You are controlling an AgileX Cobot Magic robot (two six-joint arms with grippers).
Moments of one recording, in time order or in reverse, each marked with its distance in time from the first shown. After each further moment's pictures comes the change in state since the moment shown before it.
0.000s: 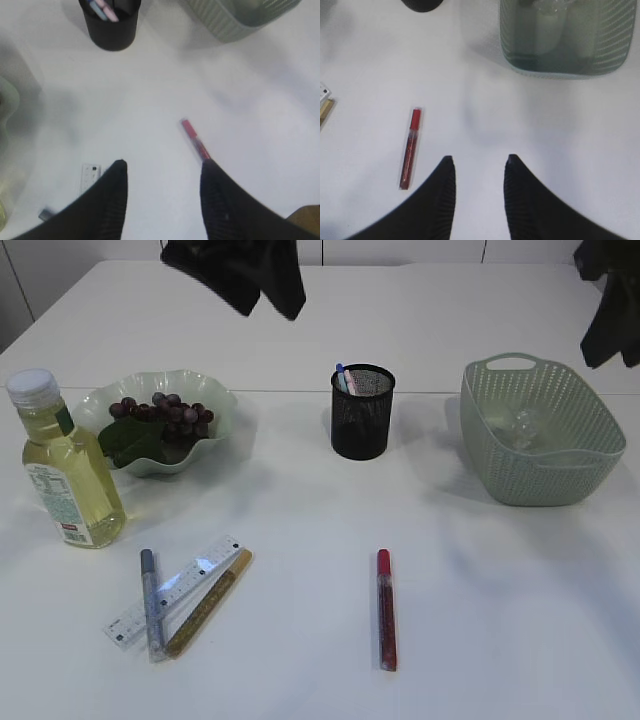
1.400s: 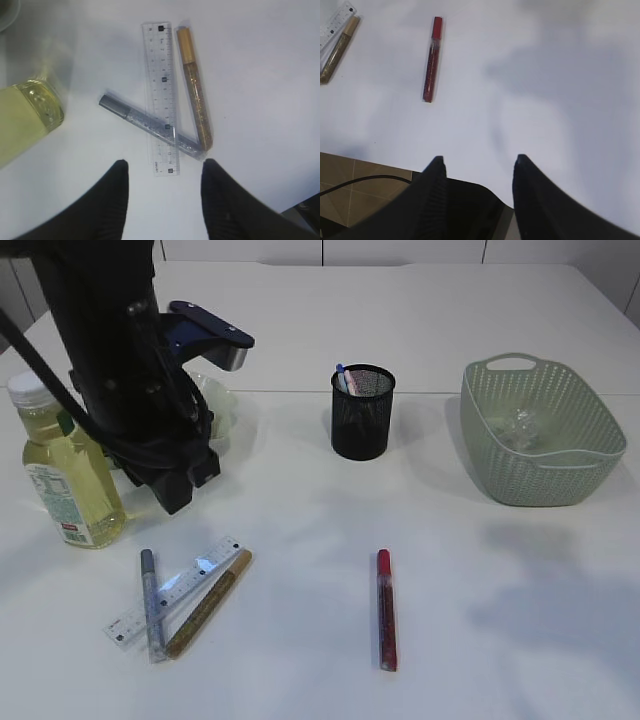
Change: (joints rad) left arm 0.000 -0.049 0.525 0.255 -0.016 0.122; right arm 0.000 -0.470 0.487 0.129 0.002 0.003
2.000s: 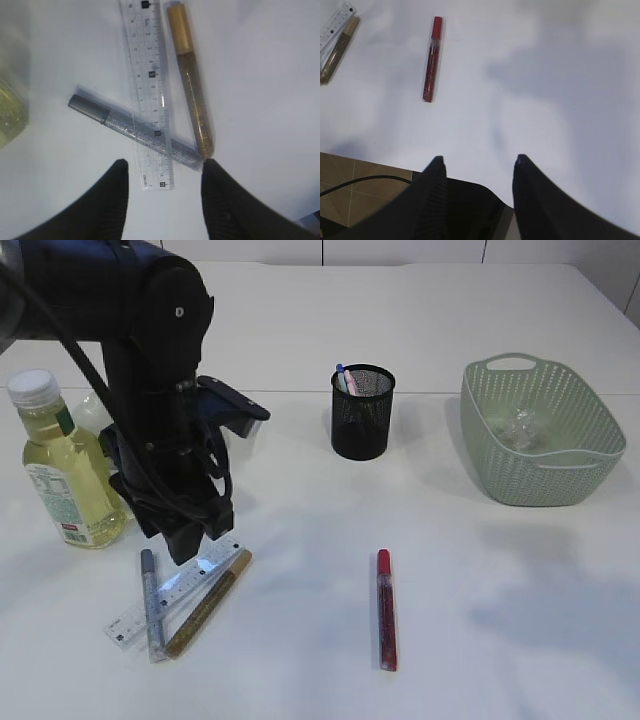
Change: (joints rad) left arm 0.015 0.147 0.021 -0.011 -0.019 0.002; right arm 0.000 0.000 0.000 0.002 0.000 0.001
